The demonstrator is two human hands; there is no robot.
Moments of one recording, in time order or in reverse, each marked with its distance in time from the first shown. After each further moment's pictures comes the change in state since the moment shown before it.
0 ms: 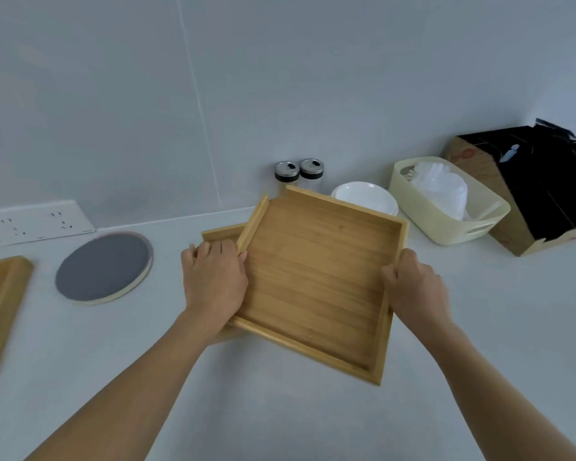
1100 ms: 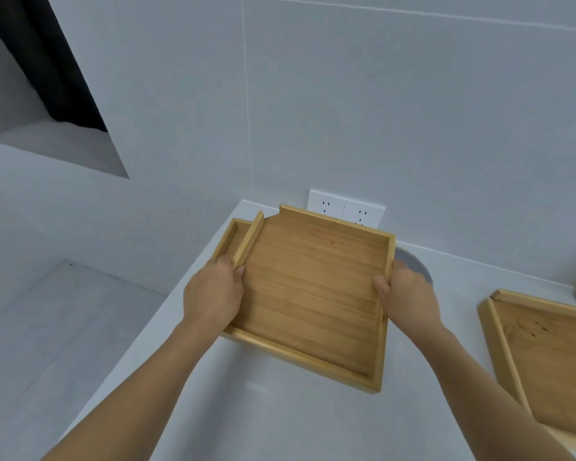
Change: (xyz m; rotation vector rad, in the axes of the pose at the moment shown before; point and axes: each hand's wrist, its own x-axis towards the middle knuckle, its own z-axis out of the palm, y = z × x) left_hand -0.102 -0.447 -0.079 -0.169 0.012 -0.694; right_hand -0.136 -0.400 0.213 -0.037 -0.298 -0.581
